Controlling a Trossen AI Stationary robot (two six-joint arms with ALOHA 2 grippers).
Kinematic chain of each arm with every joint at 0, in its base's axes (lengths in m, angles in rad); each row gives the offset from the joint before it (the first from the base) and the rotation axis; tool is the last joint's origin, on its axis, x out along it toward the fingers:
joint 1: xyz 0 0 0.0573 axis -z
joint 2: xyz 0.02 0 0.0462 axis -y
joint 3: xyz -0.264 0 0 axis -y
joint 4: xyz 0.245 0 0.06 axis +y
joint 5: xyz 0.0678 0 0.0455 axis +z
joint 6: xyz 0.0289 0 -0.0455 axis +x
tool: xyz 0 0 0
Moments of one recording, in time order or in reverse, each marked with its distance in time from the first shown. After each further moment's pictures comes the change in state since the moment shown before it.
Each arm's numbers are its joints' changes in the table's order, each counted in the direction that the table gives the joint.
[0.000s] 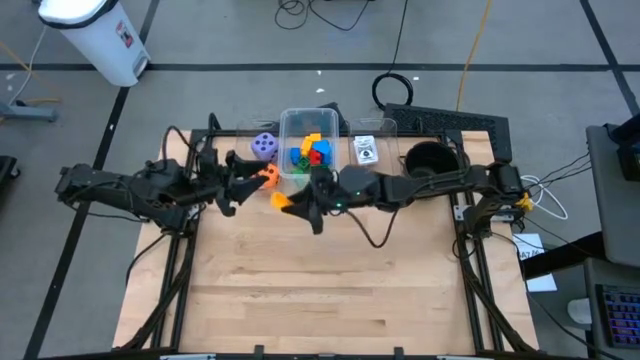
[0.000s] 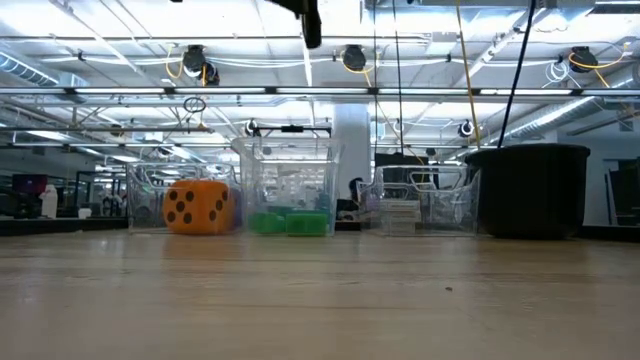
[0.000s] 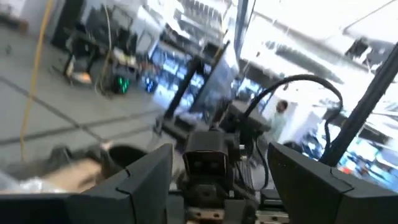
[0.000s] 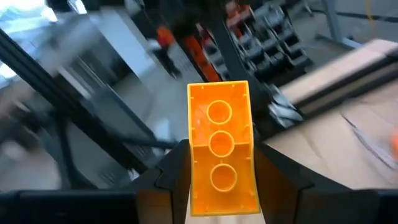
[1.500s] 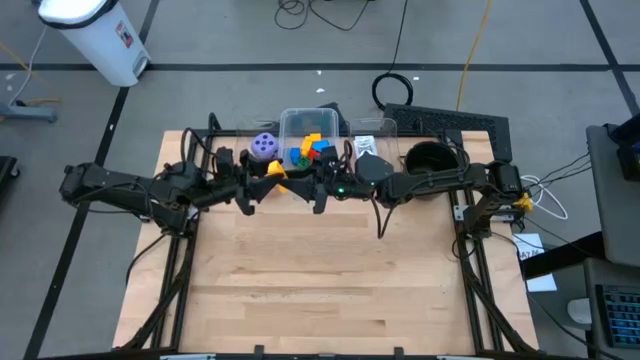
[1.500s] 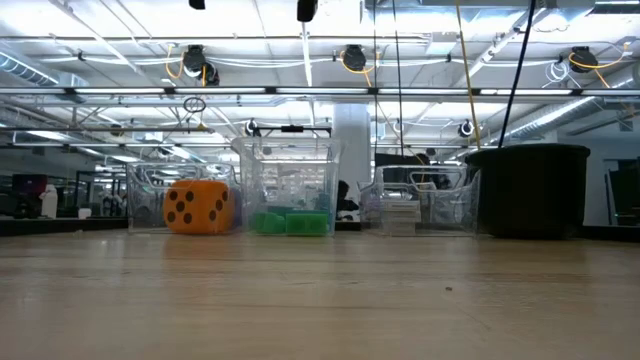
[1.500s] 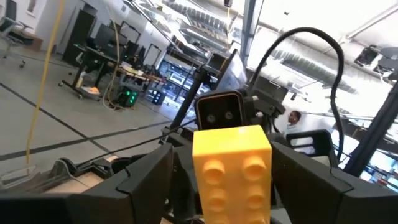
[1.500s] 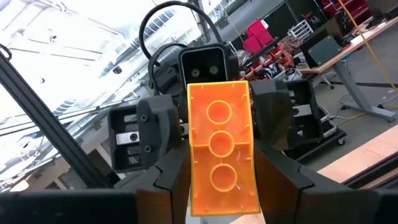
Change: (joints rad) left arm -0.030 -0.156 0.013 -0.192 0.025 0.042; right arm 0.035 -0.002 0.000 -0.389 -0.077 0.113
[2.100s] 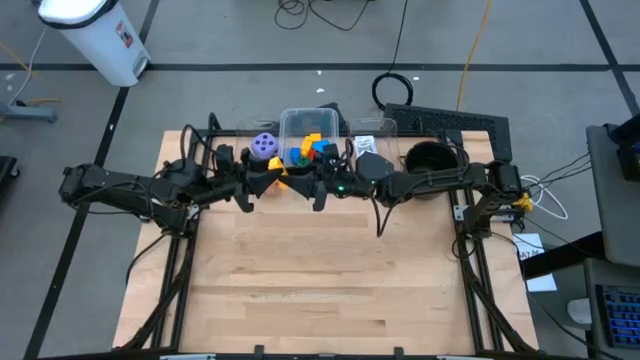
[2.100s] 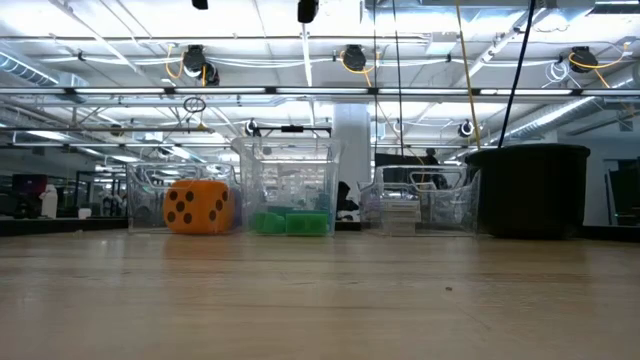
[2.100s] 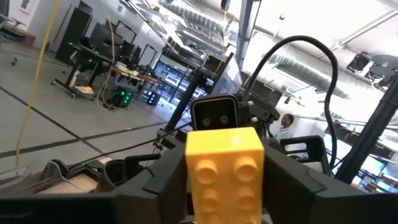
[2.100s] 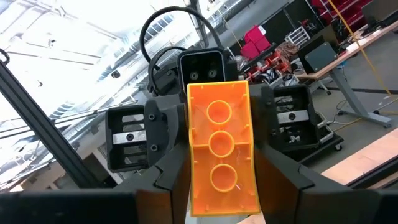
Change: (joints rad) left arm -0.035 0.001 0.002 -0.006 -0.046 -0.033; right arm 0.005 0.000 0.000 -0.021 -0.010 -0.008
